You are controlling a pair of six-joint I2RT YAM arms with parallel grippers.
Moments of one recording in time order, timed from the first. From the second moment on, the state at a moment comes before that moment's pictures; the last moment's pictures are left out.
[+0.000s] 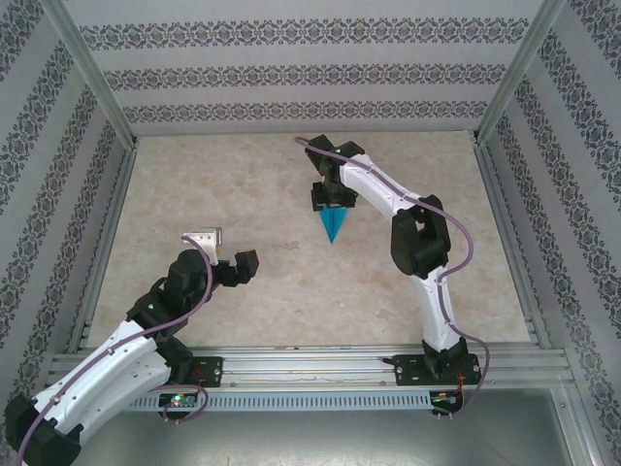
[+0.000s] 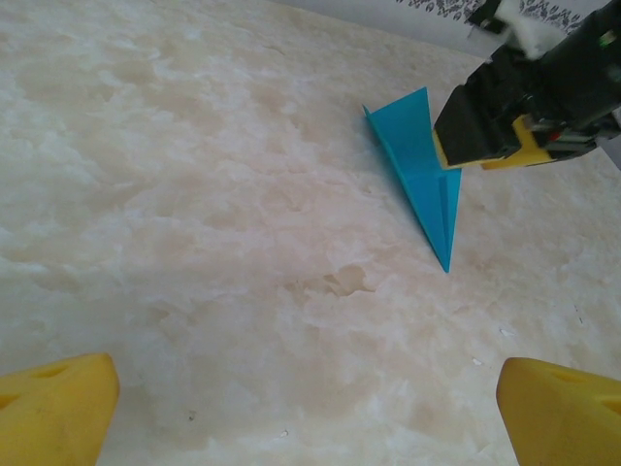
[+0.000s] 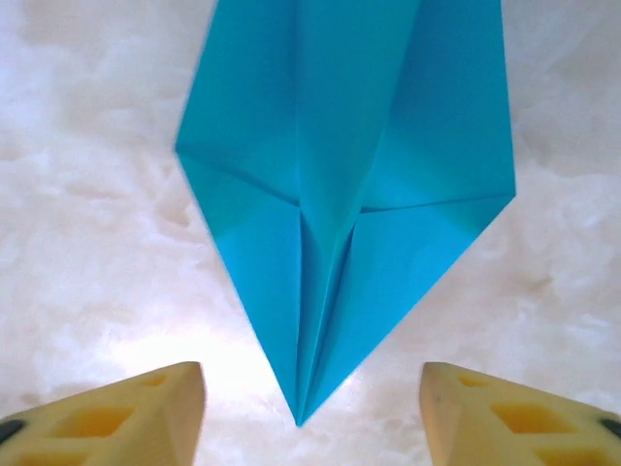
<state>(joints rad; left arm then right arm) -0.57 0.62 0.45 -0.29 -0.18 -0.50 0.53 2.21 2.01 -1.16 0.07 0.44</state>
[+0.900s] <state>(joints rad) -0.55 0.73 0.49 -0.26 -0.23 -0.49 0.33 1.10 1.05 -0.83 0.14 0.33</state>
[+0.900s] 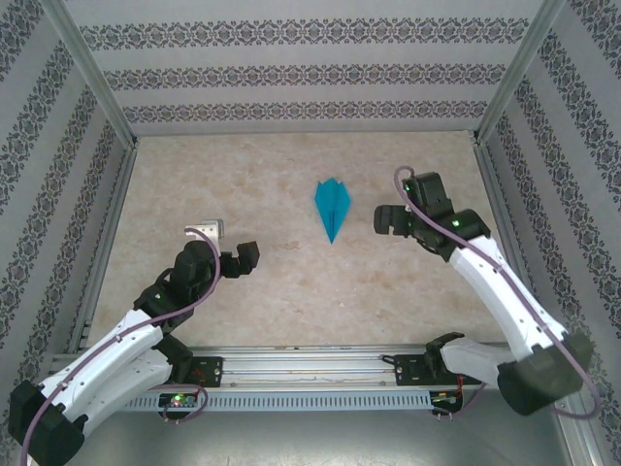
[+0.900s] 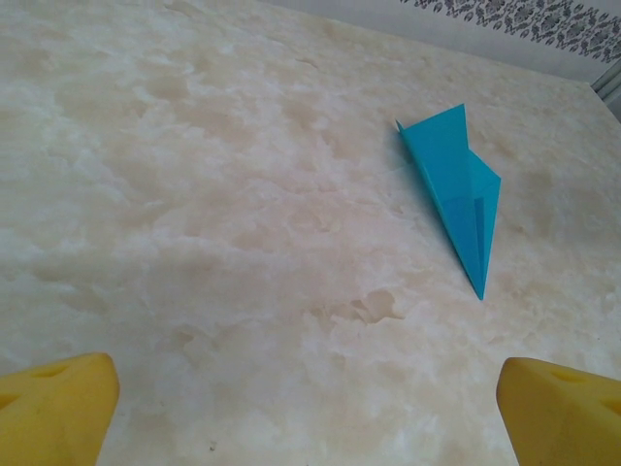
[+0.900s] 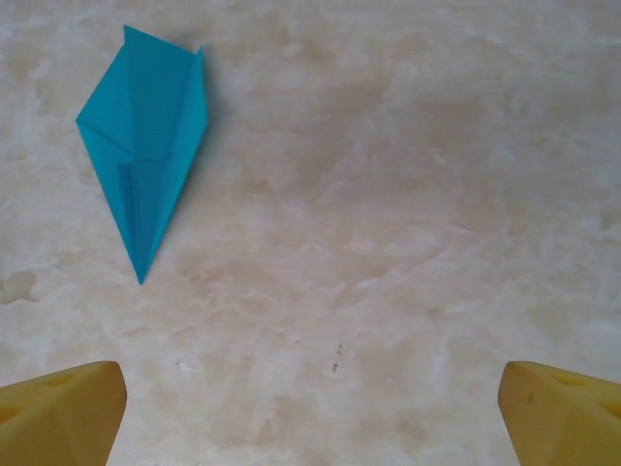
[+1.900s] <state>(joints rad) -0.47 0.74 0.55 -0.26 -0.32 -0.45 -0.04 0.85 0.22 0.14 0.18 0.18</state>
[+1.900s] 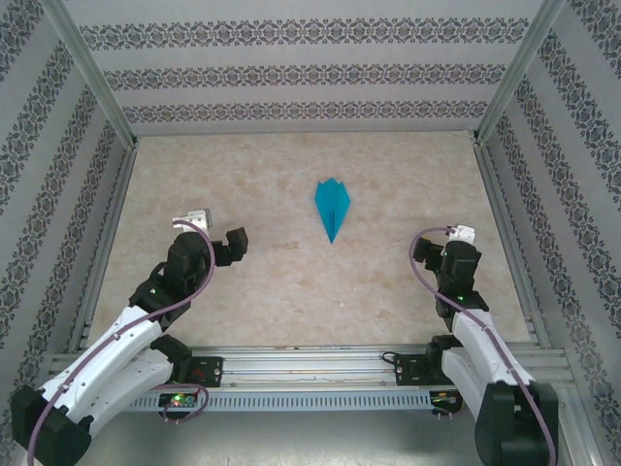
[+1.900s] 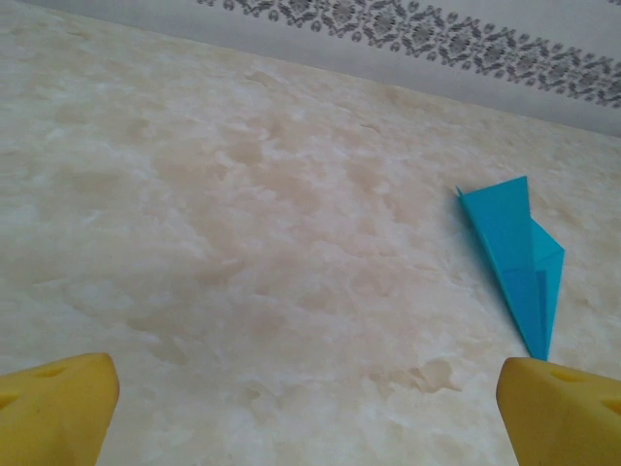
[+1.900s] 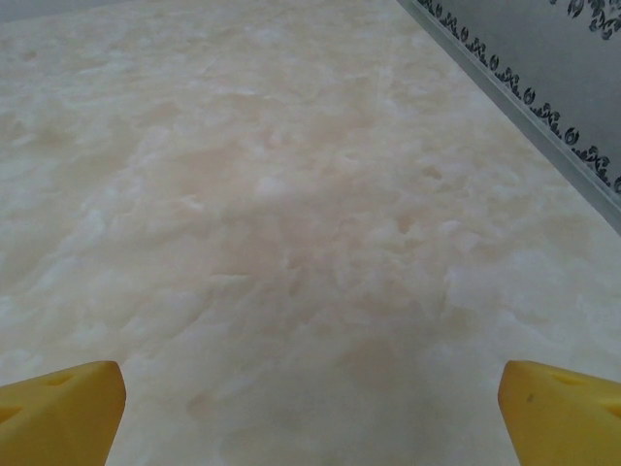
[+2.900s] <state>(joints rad) -0.13 0.93 0.55 -0.19 -0.24 -0.34 -0.03 1.53 0.34 0.85 -0.03 0.09</state>
